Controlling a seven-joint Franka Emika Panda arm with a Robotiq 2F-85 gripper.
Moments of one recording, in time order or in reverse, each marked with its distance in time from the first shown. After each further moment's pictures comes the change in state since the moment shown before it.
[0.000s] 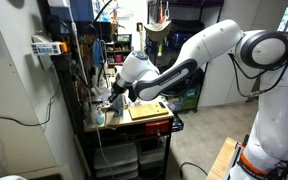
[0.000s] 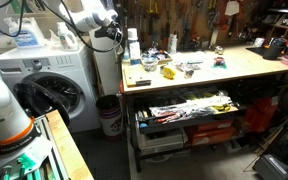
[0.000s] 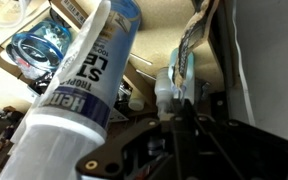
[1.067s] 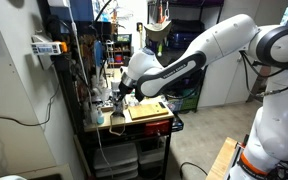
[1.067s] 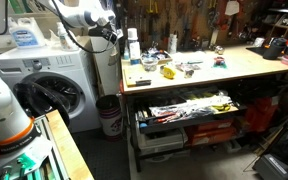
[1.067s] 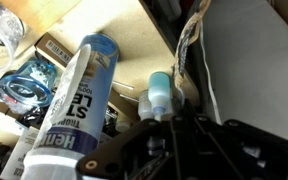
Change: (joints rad) arm 0.030 -0.112 -0.015 -0.119 0.317 -0.056 -0.181
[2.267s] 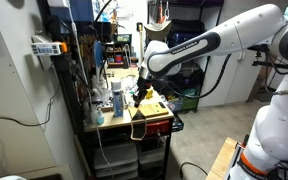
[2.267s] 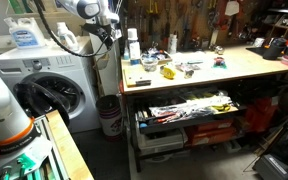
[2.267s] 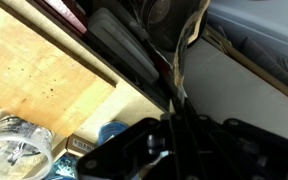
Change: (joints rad) arm -0.031 -0.181 -0.092 -0.097 0.393 -0.382 -0.174
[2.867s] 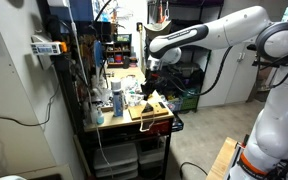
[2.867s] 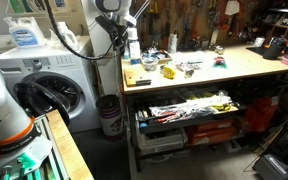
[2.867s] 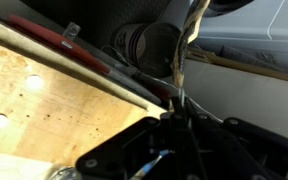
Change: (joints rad) arm -0.108 0.108 -0.130 0.197 0.154 -0.395 -0.009
